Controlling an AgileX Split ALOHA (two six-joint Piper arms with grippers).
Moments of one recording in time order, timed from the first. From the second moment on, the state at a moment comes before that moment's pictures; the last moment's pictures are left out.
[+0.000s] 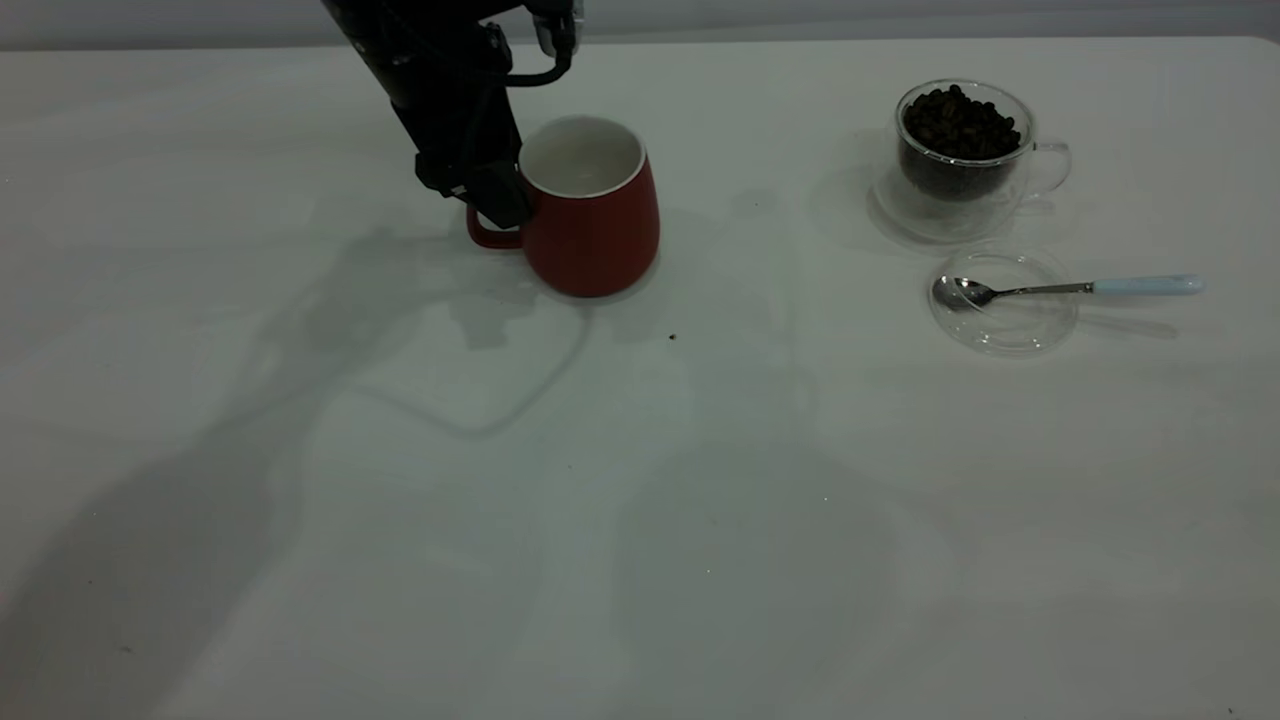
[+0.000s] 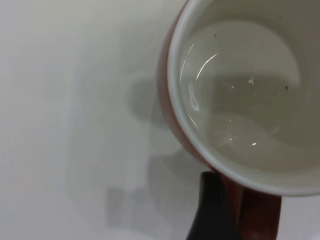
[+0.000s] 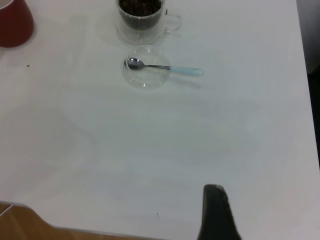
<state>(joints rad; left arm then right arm) -0.33 2.44 -1.69 -0.38 0.57 1.36 0.06 -0.02 -0.51 0.02 1.23 -0.05</state>
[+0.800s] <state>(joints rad) -0.34 2.06 -1.69 0.04 0.92 0.87 0.06 -0.02 -0.51 0.02 1.23 -0.05</state>
